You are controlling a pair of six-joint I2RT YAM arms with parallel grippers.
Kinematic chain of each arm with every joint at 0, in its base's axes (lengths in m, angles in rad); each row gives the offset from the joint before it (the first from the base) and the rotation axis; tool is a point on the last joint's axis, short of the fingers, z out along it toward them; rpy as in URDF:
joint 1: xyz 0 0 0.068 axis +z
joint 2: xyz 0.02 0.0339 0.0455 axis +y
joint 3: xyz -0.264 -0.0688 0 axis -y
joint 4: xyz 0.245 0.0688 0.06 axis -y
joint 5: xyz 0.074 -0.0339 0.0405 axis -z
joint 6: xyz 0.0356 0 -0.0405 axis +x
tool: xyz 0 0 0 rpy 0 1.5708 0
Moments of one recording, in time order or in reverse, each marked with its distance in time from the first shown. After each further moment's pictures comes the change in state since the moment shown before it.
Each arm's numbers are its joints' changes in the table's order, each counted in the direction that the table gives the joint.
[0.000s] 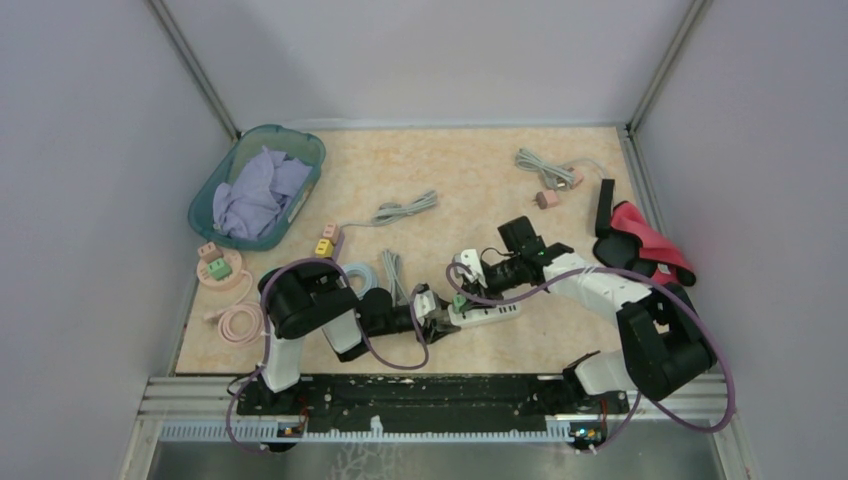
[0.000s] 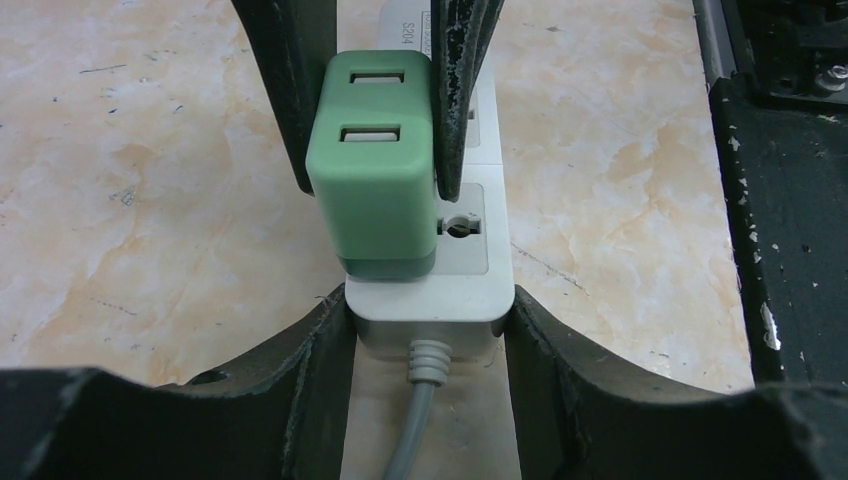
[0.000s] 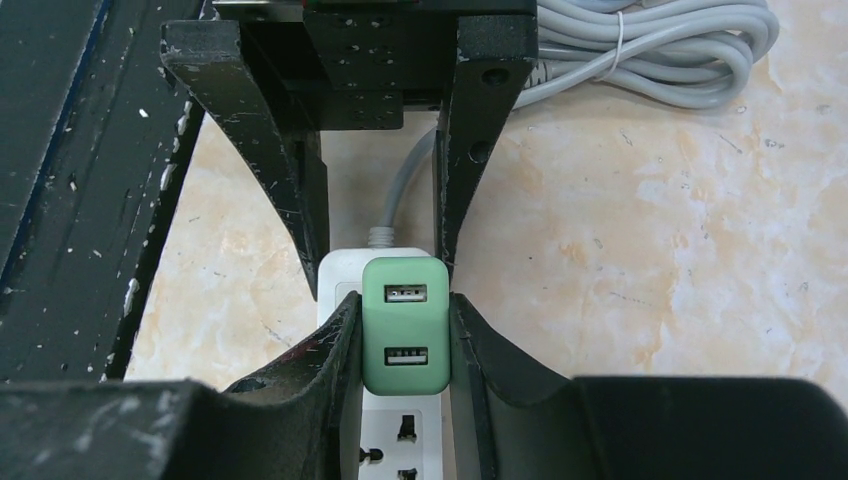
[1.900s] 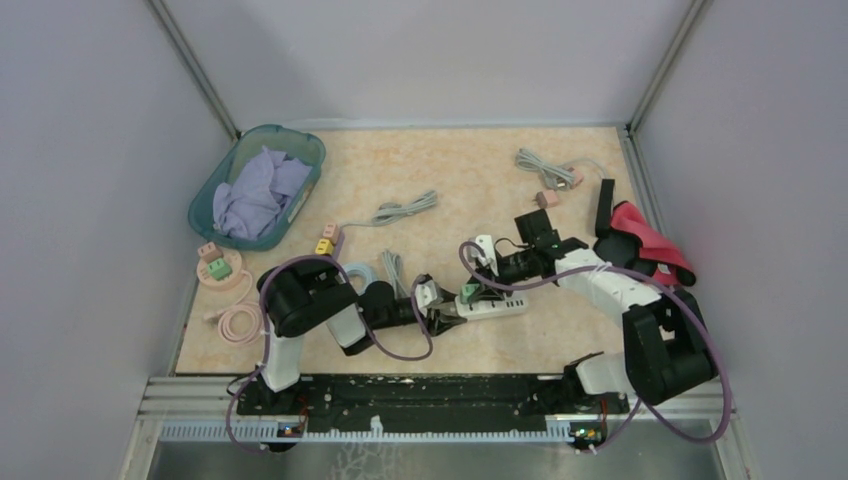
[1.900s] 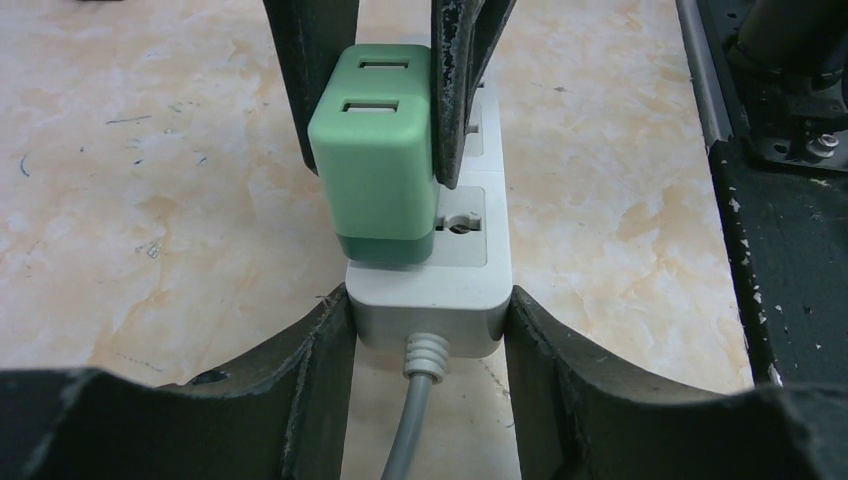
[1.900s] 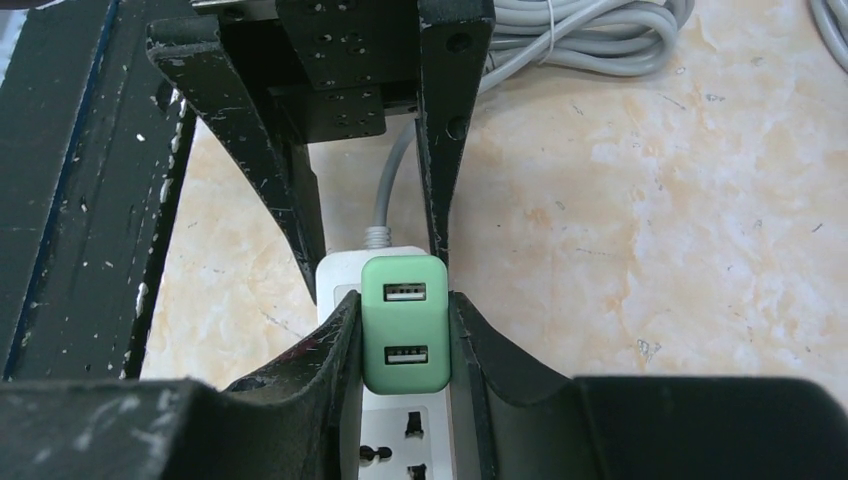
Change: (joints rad) left arm 0.018 0.001 0.051 0.000 0.030 -0.046; right arm -0.117 -0.021 0.021 -0.033 -0.046 0.072
